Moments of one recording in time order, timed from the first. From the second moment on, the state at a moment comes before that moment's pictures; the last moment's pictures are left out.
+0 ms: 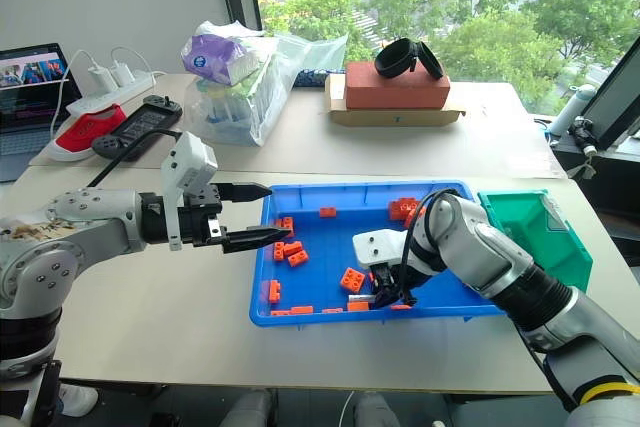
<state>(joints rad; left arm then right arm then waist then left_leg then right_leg) -0.61 0.80 0.06 -0.51 -0.87 1.06 -0.69 -0.81 -0.85 0.64 -0.13 -0.03 0.56 1.49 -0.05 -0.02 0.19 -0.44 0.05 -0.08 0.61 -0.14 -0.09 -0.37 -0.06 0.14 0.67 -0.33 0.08</state>
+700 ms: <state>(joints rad) -0.61 0.78 0.06 -0.53 -0.95 1.08 -0.68 -0.91 -0.94 0.35 -0.08 0.08 0.68 1.50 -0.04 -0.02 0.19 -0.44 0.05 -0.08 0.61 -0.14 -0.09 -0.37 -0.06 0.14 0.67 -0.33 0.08</state>
